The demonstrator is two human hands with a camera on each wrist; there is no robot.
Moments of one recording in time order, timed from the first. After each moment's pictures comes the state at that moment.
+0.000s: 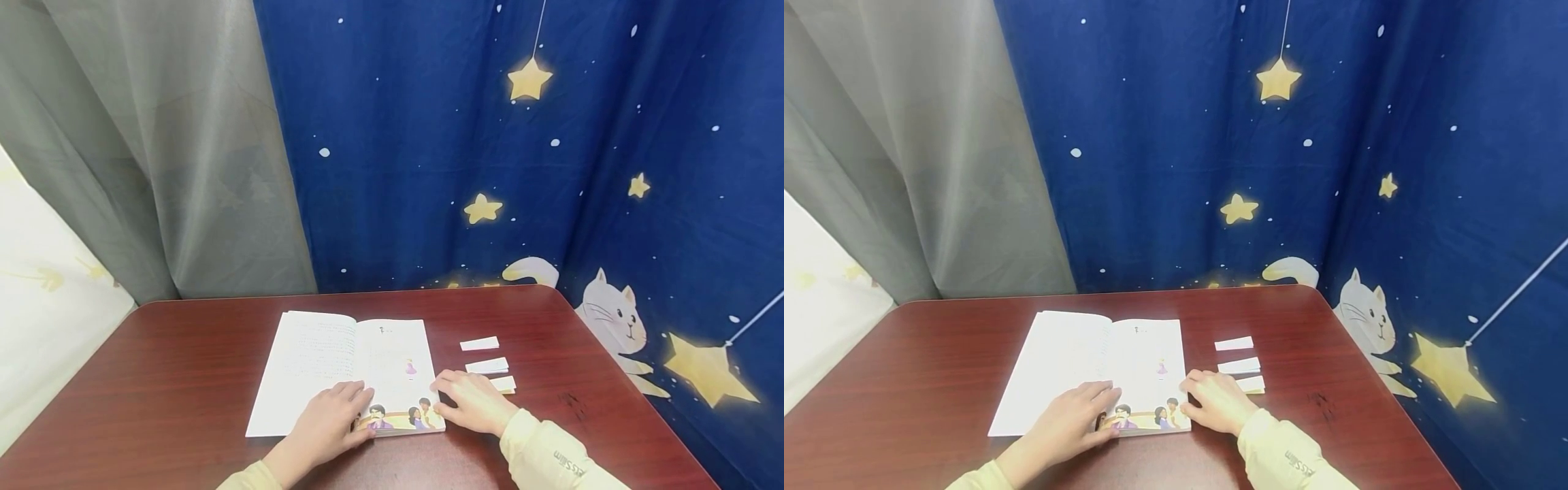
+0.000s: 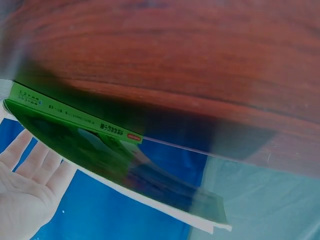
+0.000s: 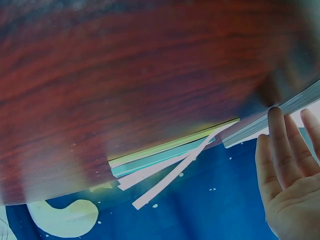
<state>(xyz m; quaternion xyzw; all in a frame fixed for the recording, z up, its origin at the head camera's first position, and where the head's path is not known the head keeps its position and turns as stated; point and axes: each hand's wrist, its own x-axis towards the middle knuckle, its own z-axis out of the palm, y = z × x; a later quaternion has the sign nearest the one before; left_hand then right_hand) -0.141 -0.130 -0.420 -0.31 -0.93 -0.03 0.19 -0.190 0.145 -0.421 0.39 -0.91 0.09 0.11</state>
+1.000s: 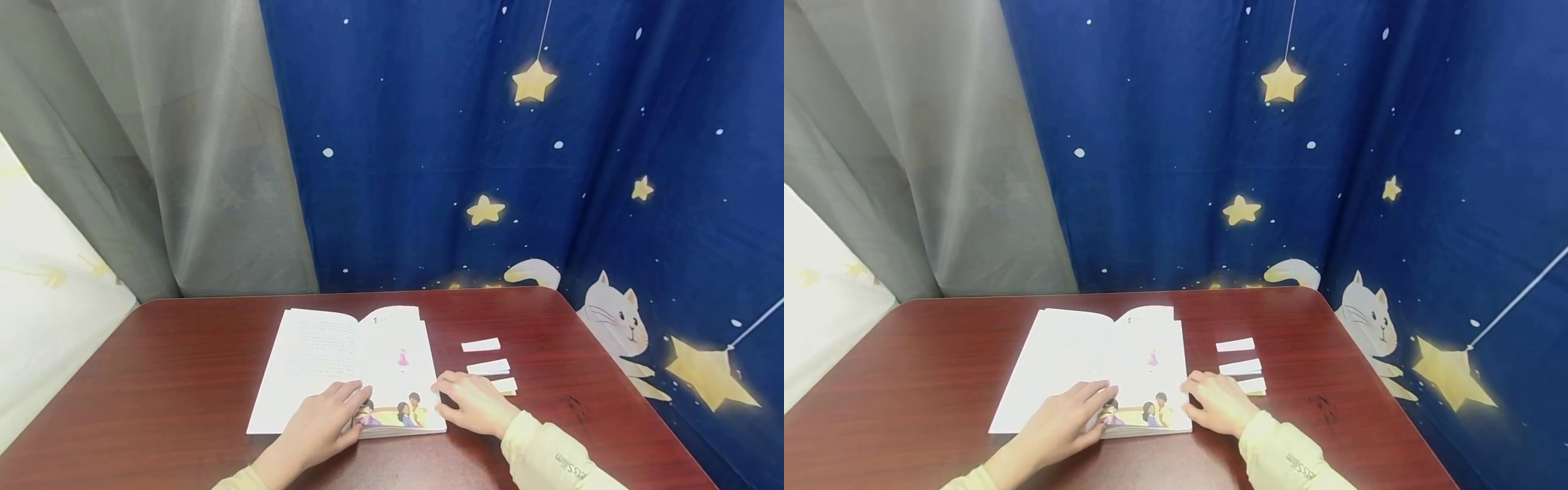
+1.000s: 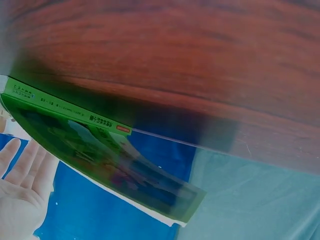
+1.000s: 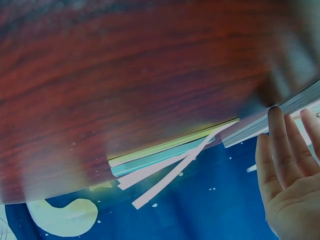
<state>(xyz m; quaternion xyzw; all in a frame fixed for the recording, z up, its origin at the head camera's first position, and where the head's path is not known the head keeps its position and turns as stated) -0.138 -0.140 -0.417 -0.33 -0.91 -0.04 0.25 -0.190 0.144 -0.421 0.40 -0.91 0.10 0.10</state>
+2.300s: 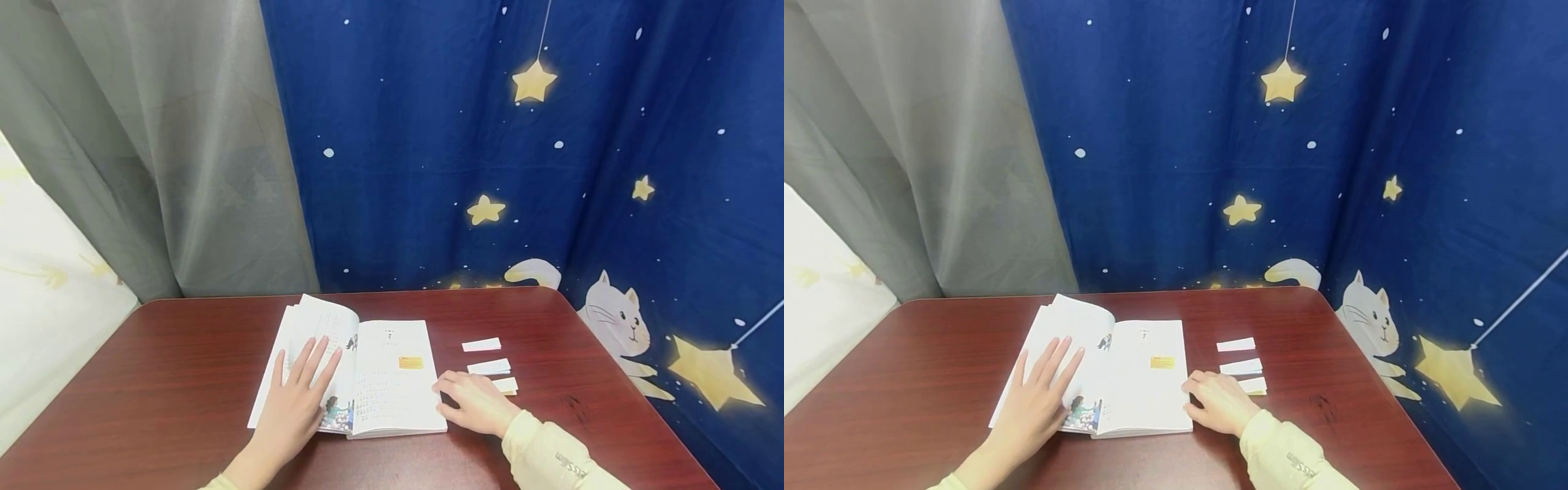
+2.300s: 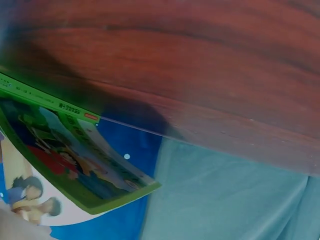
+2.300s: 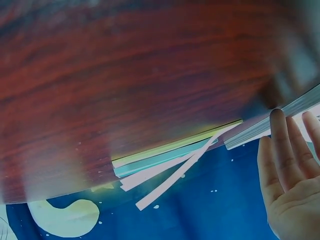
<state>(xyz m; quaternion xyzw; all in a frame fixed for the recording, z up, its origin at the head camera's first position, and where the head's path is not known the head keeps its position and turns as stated) -0.144 -0.176 -0.415 -0.25 -0.90 0.00 0.34 -0.191 0.144 -0.423 0.39 -0.91 0.09 0.11</state>
